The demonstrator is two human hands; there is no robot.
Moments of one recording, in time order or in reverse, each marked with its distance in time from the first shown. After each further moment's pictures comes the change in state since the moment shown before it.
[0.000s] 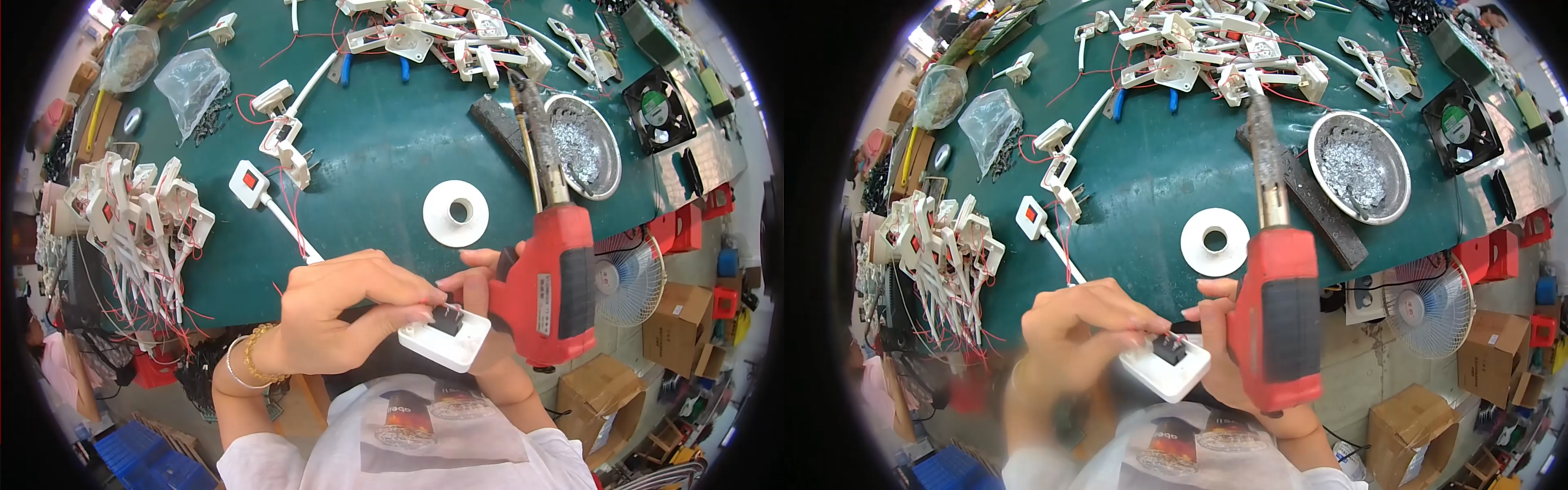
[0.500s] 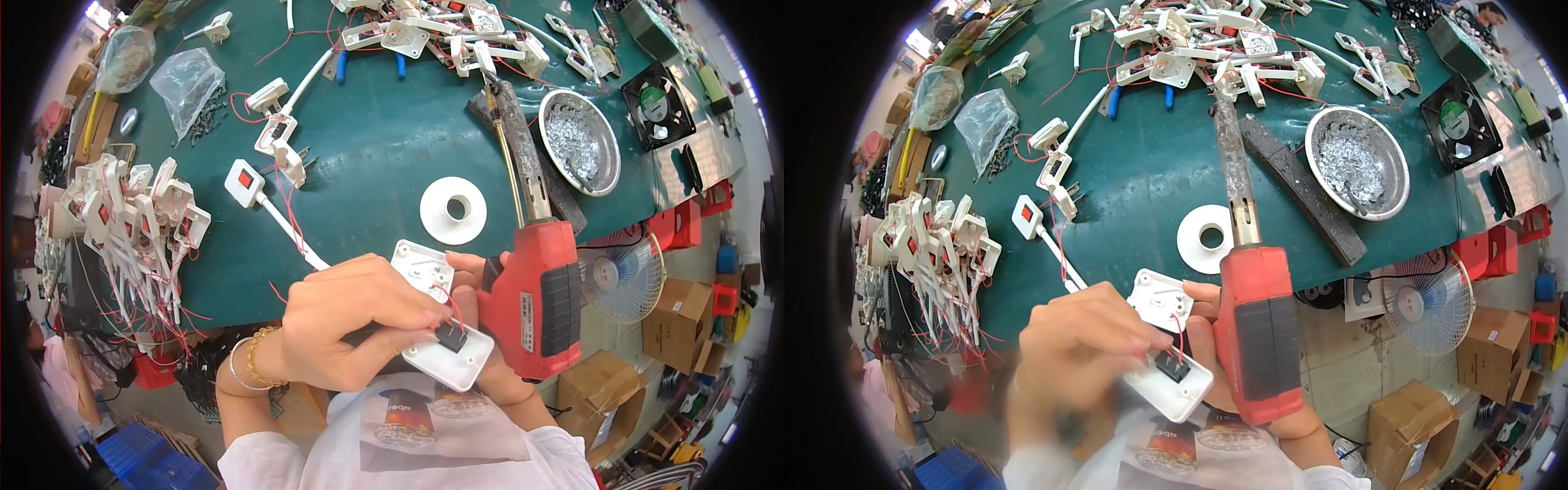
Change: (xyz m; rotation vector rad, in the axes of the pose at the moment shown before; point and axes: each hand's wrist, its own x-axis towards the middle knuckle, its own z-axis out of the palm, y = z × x) left_hand -0.001 0.004 0.002 0.029 -0.061 0.071; right_hand -0.004 0.001 -0.007 0.140 -0.235 -0.093
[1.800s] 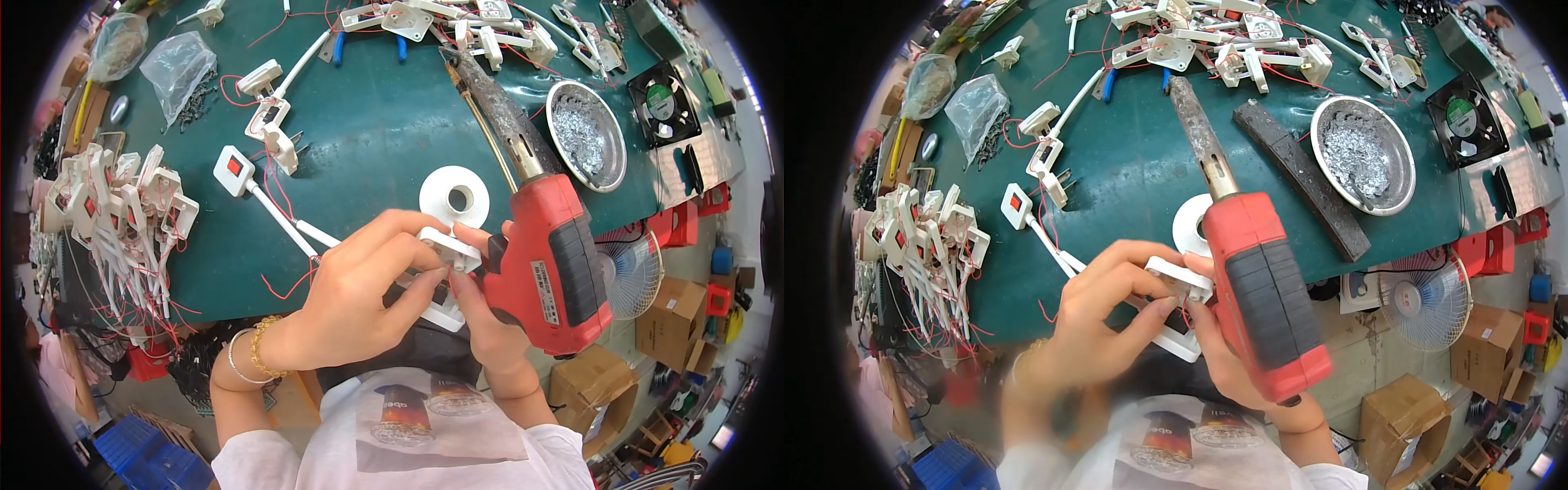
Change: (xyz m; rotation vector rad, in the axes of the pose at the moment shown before) left_hand 0.002 -0.026 0.017 0.224 0.018 -0.162; right_hand 0.011 -0.002 -0.008 -0.285 0.040 -0.042
